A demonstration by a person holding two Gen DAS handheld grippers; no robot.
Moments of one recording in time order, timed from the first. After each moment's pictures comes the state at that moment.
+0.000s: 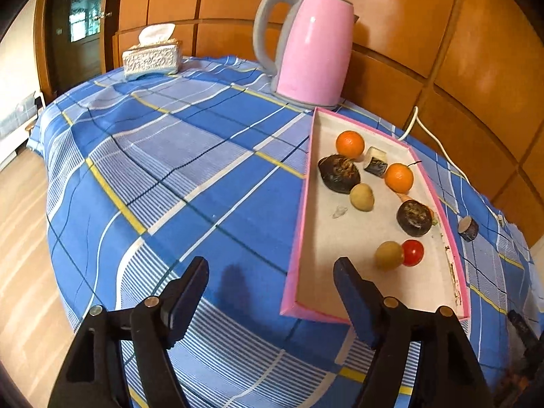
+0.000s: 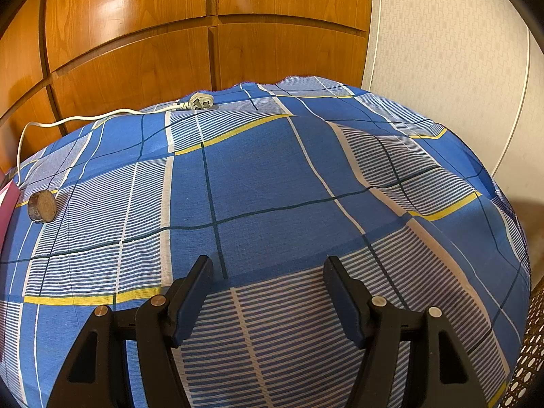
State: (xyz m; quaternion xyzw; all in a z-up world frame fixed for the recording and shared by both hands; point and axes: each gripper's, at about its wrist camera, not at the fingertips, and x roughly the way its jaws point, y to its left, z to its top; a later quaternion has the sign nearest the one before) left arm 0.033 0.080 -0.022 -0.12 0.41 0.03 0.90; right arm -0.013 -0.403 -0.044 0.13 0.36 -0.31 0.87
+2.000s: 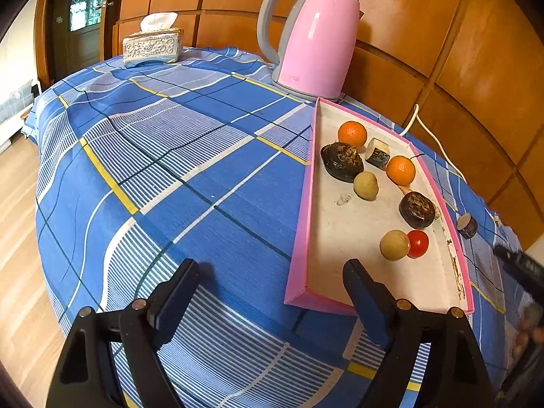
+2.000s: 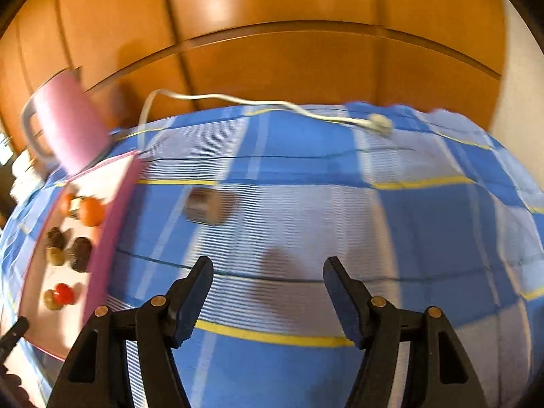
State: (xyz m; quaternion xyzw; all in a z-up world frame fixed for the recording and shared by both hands) left arm 0.030 0.084 -0.037 -0.14 0.41 0.02 0.90; right arm 0.065 -0.302 0.001 0.09 0.39 -0.06 0.91
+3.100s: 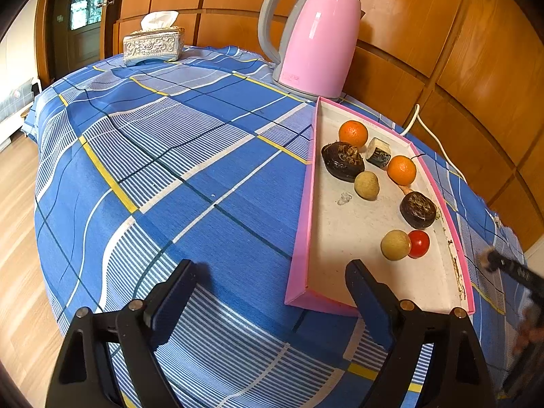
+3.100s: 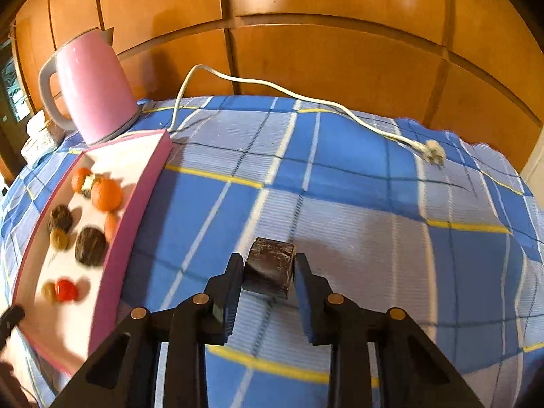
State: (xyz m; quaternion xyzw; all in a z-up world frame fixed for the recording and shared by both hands) left arm 0.031 0.085 -0.038 -0.15 0.41 0.02 0.90; right arm 0.091 -0.275 -0.004 0.03 0.42 -0.02 0.91
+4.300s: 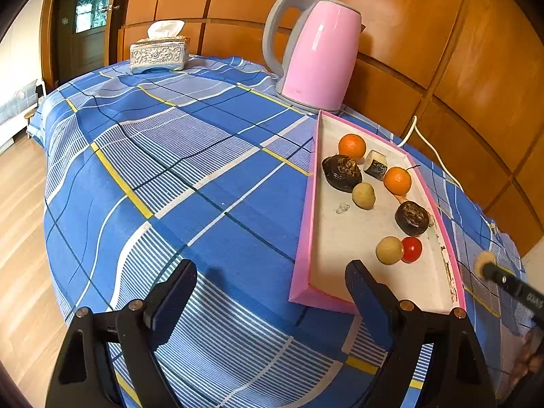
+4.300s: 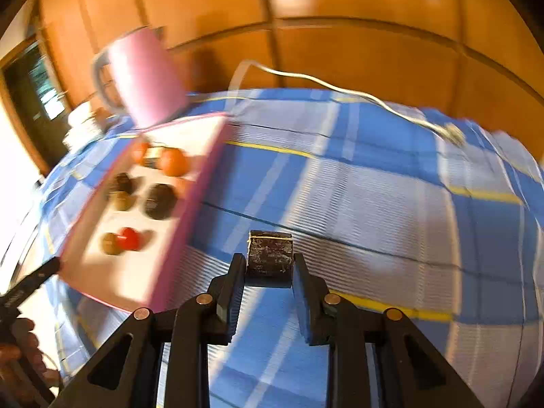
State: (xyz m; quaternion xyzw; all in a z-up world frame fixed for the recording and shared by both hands) left arm 0.018 0.091 -0.026 -0.15 0.39 0.02 0.91; right arm 0.046 -0.243 0.006 0.05 0.41 0.08 0.91
